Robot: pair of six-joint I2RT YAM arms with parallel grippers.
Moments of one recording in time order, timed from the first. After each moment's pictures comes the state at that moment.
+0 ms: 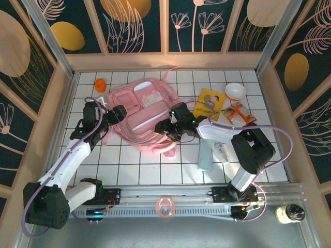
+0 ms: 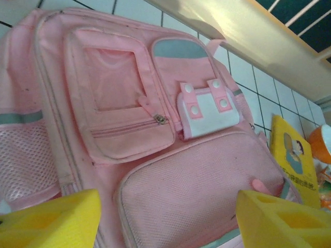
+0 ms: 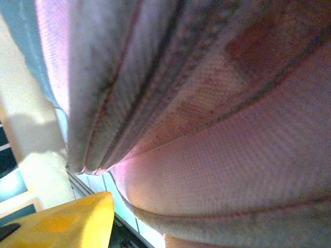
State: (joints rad) left arm -0.19 1.08 0.70 -0.17 0.19 -0.62; right arm 0.75 1.67 0.99 -0.19 -0.47 1.03
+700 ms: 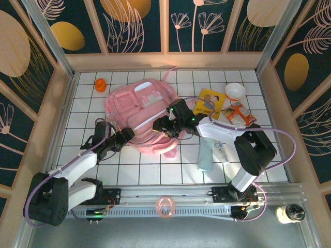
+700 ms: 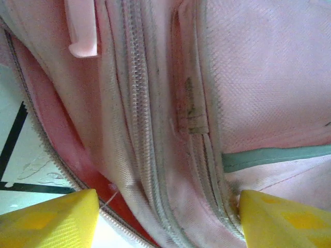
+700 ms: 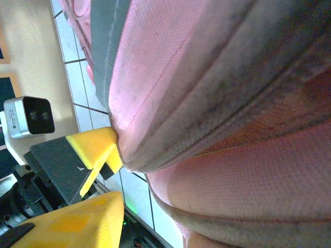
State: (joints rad) left arm -0.26 1.10 0.37 -0.03 0.36 -0.98; right arm 0.77 1.65 1.05 -0.19 -0.47 1.03
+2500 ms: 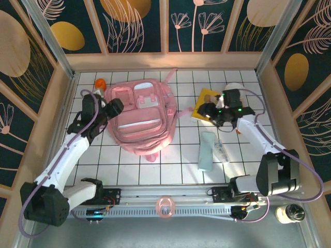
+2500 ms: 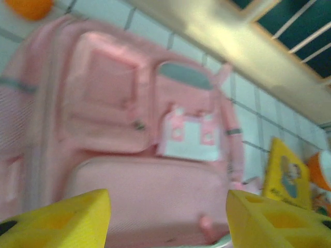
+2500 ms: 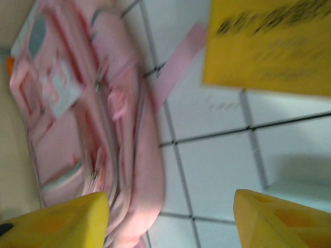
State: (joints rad) left arm -0.24 1.14 0.92 -0.32 0.07 -0.68; right arm 0.14 1.34 0.97 -0.54 -0.45 0.65
